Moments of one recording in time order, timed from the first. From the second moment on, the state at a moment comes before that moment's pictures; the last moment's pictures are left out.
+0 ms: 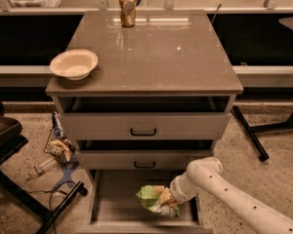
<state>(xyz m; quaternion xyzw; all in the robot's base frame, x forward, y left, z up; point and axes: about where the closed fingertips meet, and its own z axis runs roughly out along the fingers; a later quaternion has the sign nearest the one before) 0.464 -0.107 0.352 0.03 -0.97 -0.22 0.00</state>
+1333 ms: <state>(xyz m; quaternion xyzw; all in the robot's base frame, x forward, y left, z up) 0.463 -0.078 0.332 -0.01 -0.97 -0.22 0.02</state>
